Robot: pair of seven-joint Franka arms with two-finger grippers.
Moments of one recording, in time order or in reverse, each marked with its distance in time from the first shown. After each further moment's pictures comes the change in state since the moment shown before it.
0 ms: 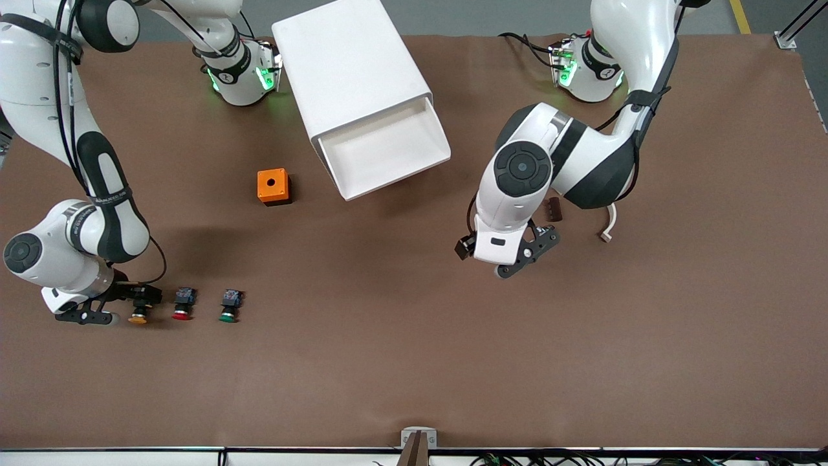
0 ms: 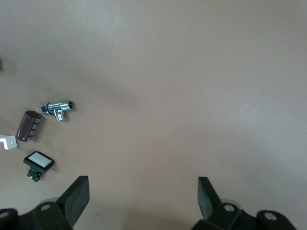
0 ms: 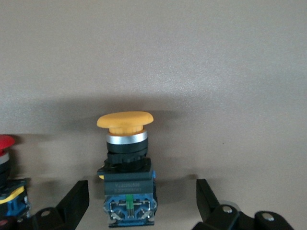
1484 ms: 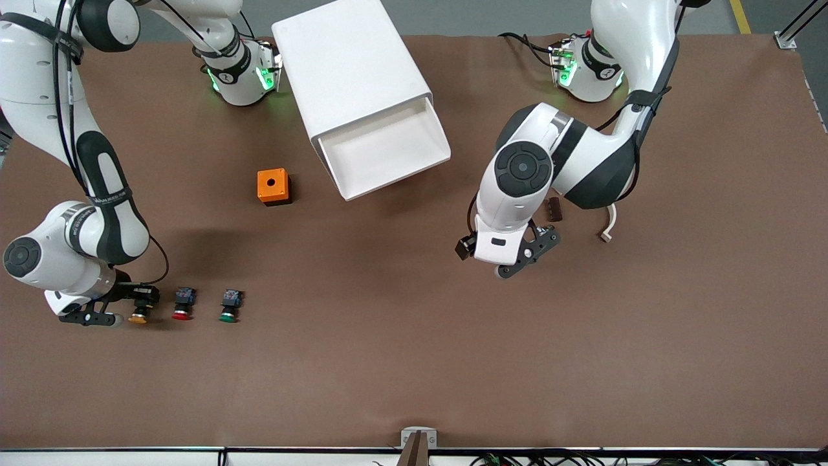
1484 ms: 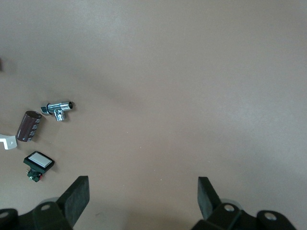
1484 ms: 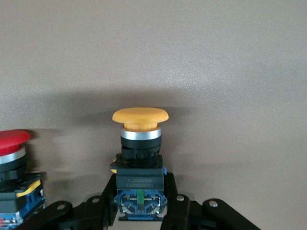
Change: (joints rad) left arm 0.001 0.000 0.000 0.000 0.000 0.000 0.000; right arm 0.000 -0.001 0.011 0.020 0.002 -0.055 0.008
